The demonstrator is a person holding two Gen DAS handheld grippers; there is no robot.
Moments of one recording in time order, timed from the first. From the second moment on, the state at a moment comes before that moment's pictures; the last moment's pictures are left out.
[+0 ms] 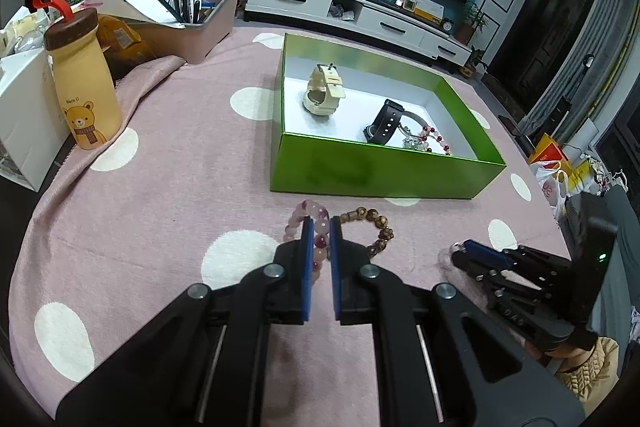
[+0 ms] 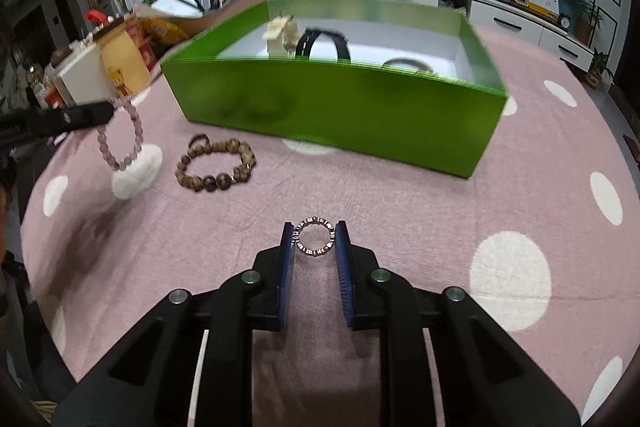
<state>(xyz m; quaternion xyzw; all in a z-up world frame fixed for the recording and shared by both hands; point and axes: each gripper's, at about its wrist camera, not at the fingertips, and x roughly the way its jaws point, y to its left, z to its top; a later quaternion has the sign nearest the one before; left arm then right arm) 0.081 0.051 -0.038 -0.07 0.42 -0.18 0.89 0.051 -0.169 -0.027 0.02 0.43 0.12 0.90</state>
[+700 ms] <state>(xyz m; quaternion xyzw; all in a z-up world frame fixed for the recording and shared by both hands) 0.080 0.050 0.005 -0.07 0.38 -0.17 0.91 0.027 -0.195 0.053 0.07 0.32 0.10 0.94</state>
